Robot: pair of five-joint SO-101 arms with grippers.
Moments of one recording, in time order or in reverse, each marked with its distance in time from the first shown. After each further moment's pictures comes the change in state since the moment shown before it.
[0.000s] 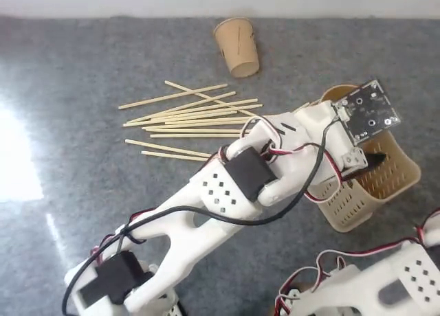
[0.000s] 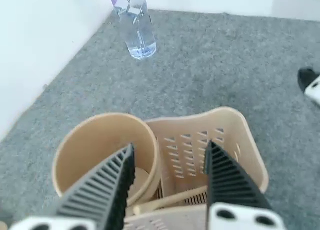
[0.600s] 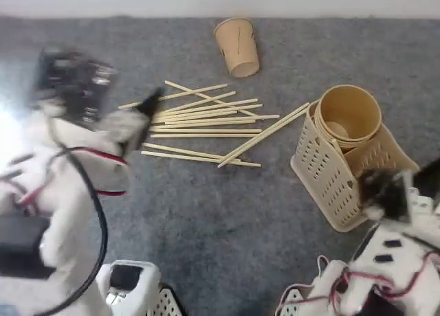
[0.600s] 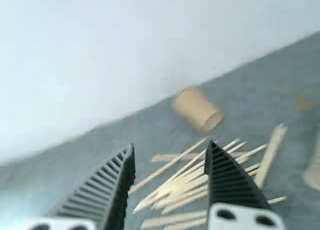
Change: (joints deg) left arm -50.1 -34.1 -7.5 36.3 -4.8; right arm -26.3 -29.6 -4.0 -4.0 2.7
